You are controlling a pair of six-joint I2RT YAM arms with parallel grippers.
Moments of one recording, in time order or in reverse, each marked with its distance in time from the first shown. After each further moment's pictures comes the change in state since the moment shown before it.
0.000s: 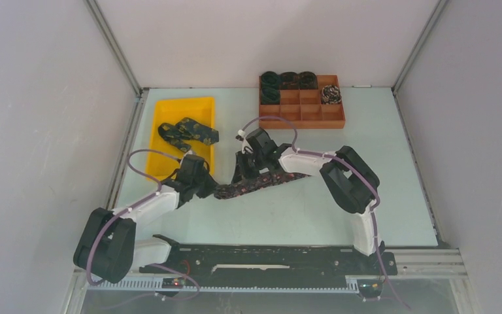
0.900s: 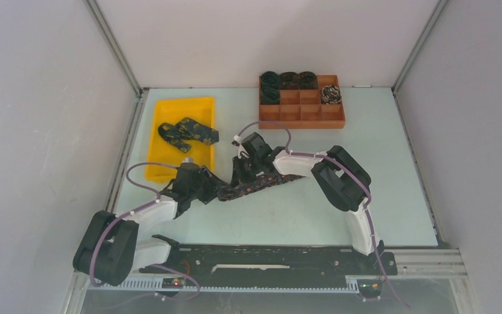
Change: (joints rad) left arm 0.034 -0.035 -0.140 0.205 0.091 -0.090; right arm 0.026 0.062 0.020 -0.002 0.002 0.002
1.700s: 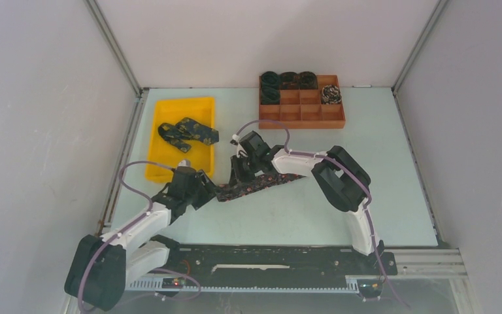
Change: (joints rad) left arm -0.006 -0.177 0.000 -0.228 -0.074 0.130; right arm 0.008 0.000 0.037 -0.038 0.005 0.008
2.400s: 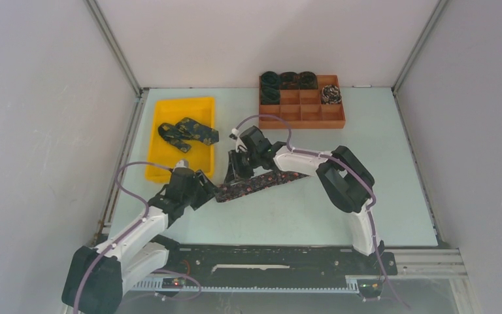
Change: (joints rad) left arm -0.008 -0.082 0.000 -0.051 -0.014 -0.006; right arm -0.016 -0.034 0.018 0.011 -0.027 0.008
